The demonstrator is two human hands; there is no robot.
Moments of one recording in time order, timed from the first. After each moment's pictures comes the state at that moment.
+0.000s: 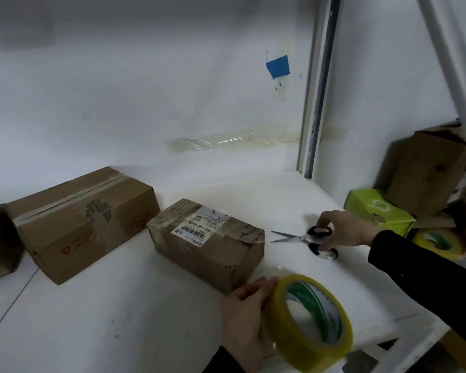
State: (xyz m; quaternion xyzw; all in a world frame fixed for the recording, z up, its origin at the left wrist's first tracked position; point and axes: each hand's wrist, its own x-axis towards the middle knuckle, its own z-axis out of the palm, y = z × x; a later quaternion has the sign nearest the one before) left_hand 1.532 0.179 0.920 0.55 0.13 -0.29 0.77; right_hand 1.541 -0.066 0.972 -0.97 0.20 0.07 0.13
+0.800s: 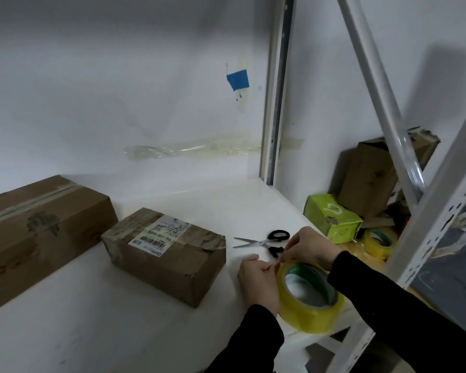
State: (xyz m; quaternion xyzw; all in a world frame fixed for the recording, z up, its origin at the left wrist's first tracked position) left_hand 1.526 0.081 0.919 0.80 -0.08 -0.09 0.58; right_hand 1.500 -0.028 0.979 -0.88 0.33 -0.02 0.36
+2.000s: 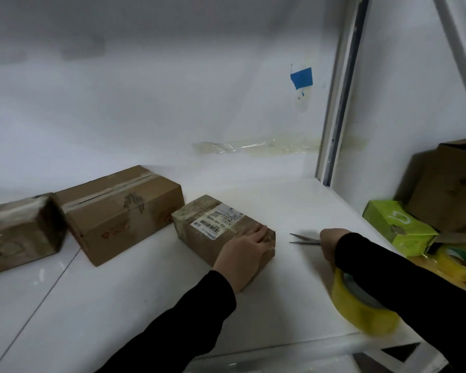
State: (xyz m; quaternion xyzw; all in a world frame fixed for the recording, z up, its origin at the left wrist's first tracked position) left_hand 1.608 0.207 0.957 0.84 -0.50 0.15 0.11; right_hand 1.555 0.017 0.989 -0.95 0.26 0.19 -0.01
